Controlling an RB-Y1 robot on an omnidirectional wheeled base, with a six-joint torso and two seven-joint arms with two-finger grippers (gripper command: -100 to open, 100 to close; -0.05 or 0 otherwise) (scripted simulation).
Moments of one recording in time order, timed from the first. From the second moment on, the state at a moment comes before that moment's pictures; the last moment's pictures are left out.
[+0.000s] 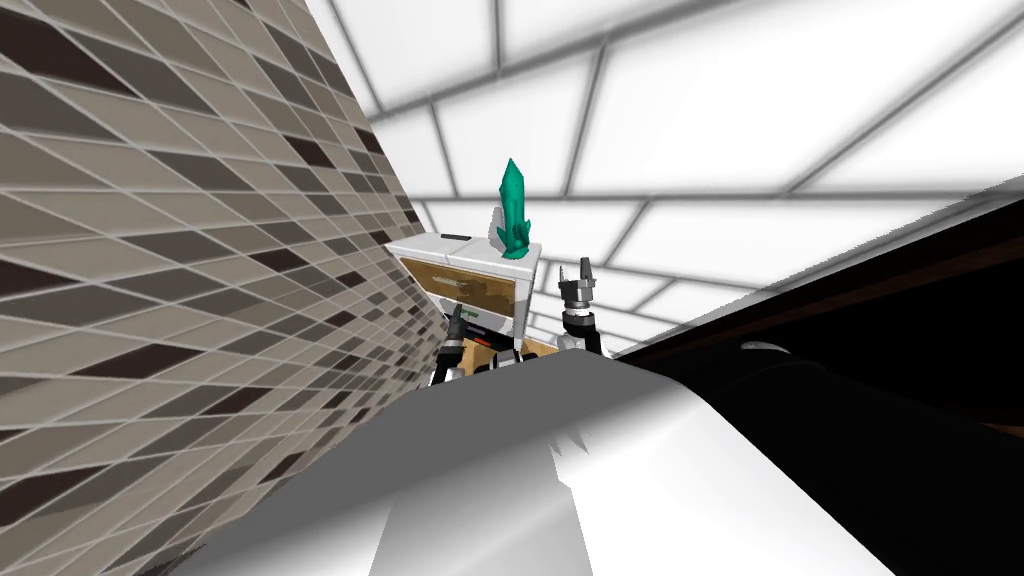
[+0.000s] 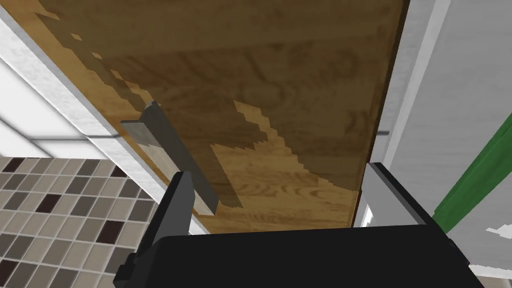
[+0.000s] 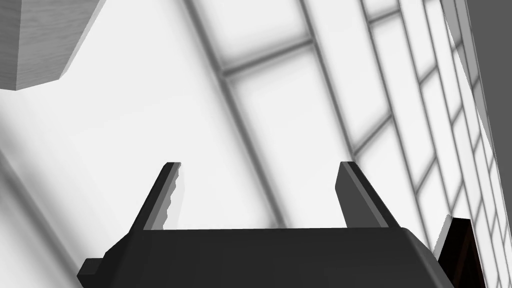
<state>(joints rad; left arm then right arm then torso) 0.33 0.14 -0.21 -1.67 -0.09 -0.48 0.09 0.50 -0.02 0.05 -2.24 -0.01 -0.64 -0.08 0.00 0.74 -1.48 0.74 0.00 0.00</state>
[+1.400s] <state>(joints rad) 0.25 0.20 -0.34 -1.36 -0.16 -0.46 0.06 0.50 -0.02 0.05 -2.24 -0.01 -0.64 -0.08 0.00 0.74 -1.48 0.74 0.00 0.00</state>
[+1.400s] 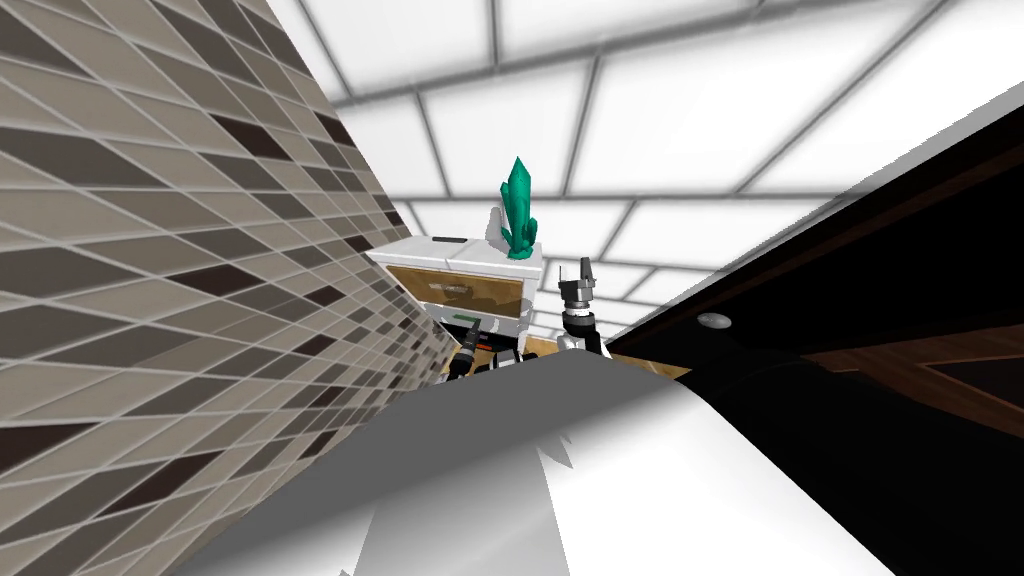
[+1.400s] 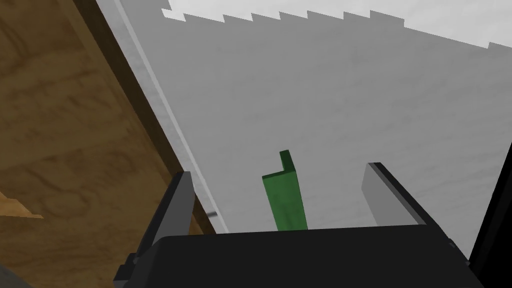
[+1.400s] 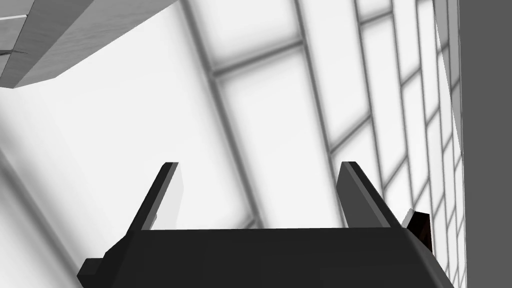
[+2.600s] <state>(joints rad) -0.05 0.16 -0.13 -0.98 -0.09 -0.53 -0.02 0.50 -0.02 0.05 -2.24 -0.01 -0.64 -0.08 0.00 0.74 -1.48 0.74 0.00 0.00</state>
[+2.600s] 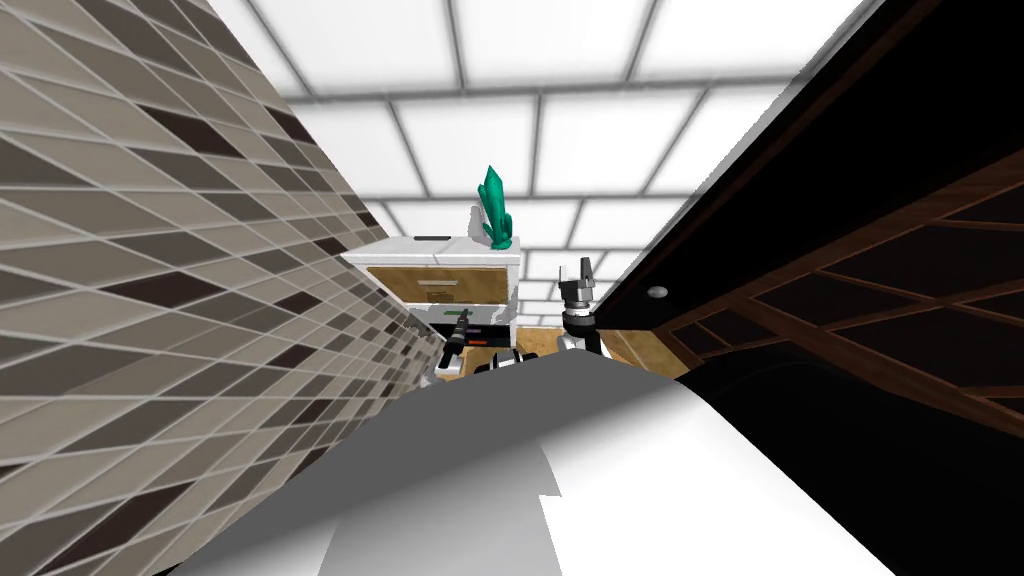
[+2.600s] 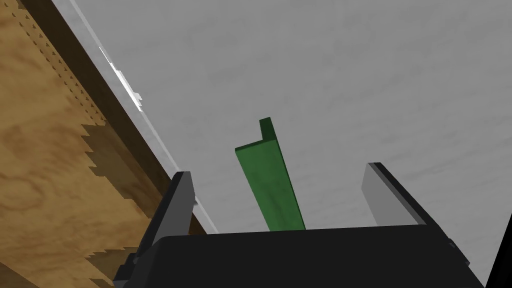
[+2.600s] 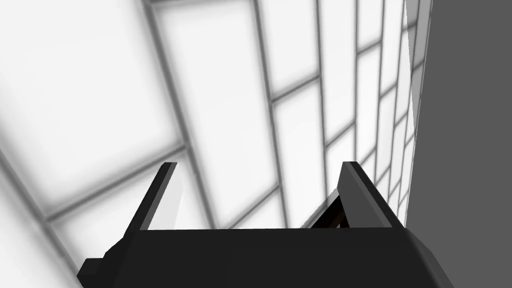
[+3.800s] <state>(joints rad) -0.31 0.14 0.02 -0.65 -0.04 -0.58 -0.07 0.50 -0.02 0.05 -2.24 -0.01 -0.64 -0.08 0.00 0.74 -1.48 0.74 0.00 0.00</state>
